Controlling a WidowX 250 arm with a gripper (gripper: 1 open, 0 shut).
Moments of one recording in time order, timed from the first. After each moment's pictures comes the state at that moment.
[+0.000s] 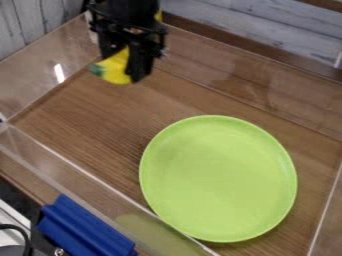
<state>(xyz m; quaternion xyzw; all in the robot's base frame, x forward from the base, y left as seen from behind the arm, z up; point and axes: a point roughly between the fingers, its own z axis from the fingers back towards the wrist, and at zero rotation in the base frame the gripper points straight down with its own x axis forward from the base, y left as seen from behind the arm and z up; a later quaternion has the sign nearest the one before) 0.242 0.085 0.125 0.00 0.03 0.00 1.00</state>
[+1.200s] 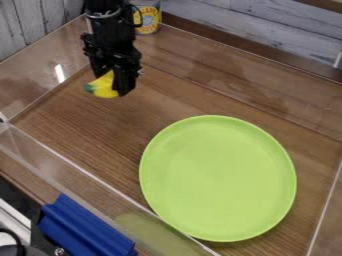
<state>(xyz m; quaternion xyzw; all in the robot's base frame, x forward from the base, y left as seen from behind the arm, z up) 0.278 0.130 0.061 -0.02 -0.01 -0.03 1.00</state>
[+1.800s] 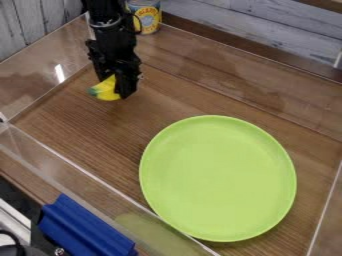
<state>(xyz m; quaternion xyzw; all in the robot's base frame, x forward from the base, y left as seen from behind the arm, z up) 0.291 0.140 0.041 -0.03 -0.02 -0.04 1.00</state>
